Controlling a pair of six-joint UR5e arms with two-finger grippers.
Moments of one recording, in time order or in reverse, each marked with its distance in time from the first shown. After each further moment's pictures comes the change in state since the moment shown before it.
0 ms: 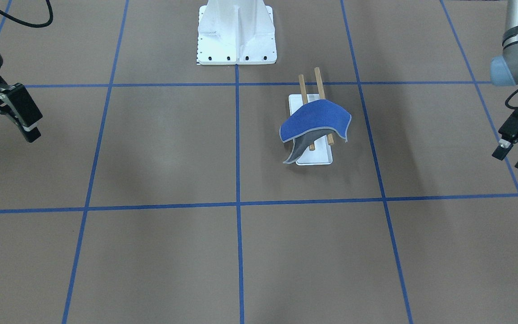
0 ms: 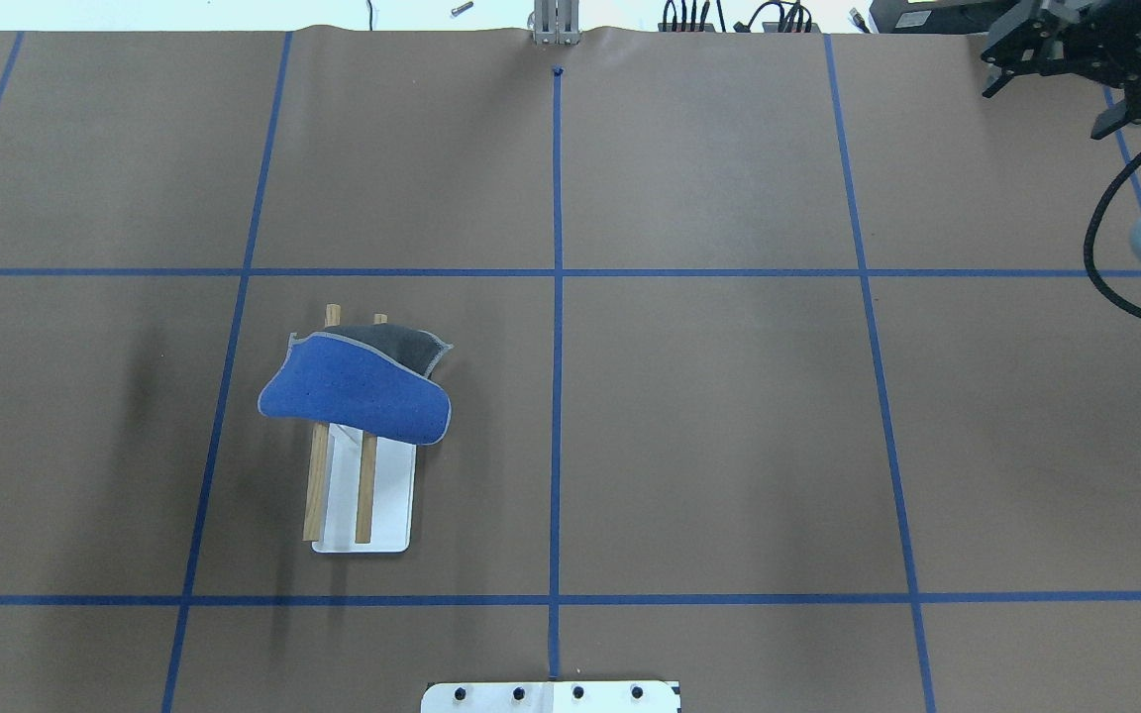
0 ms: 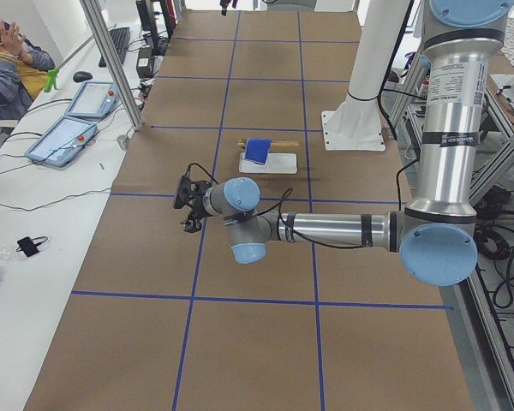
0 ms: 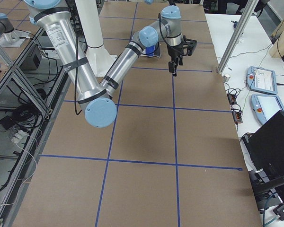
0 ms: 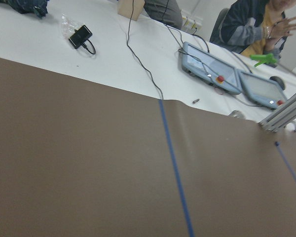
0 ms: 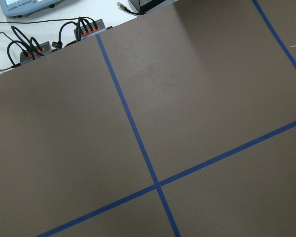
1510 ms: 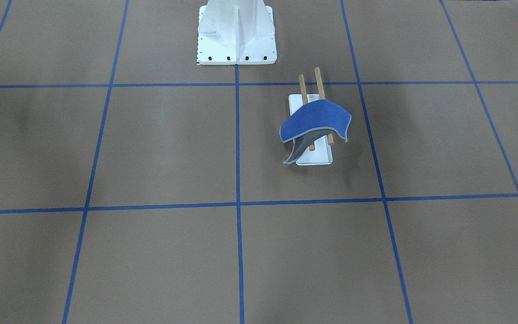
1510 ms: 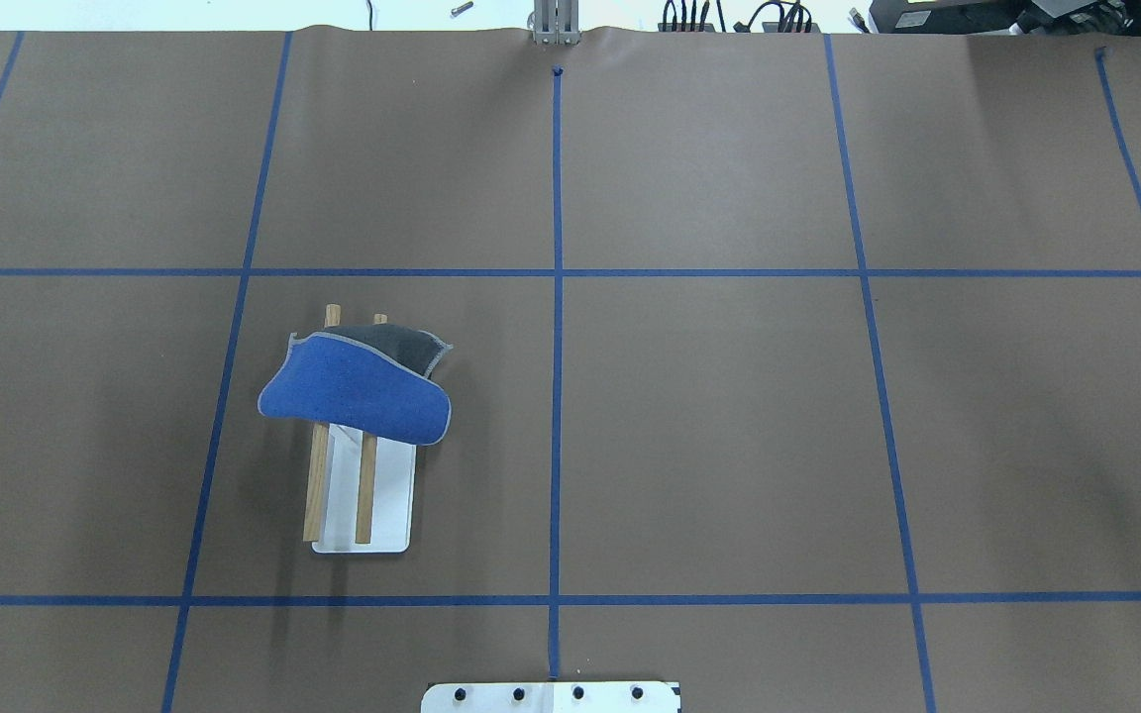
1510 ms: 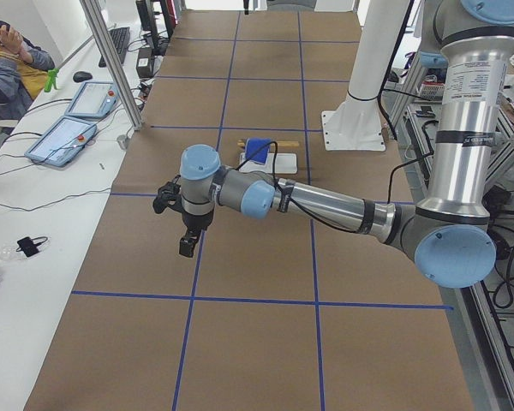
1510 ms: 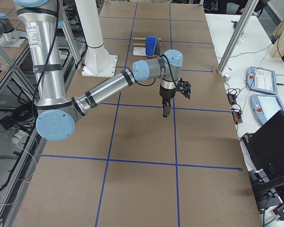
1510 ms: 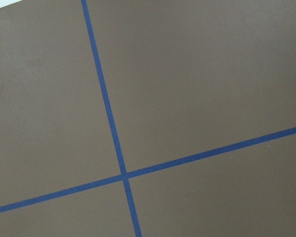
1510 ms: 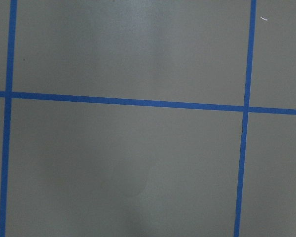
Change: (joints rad) left arm -0.185 -0.098 -0.286 1.202 -0.192 0.771; right arm 0.129 -0.291 -0.112 0.000 0.121 -0.781
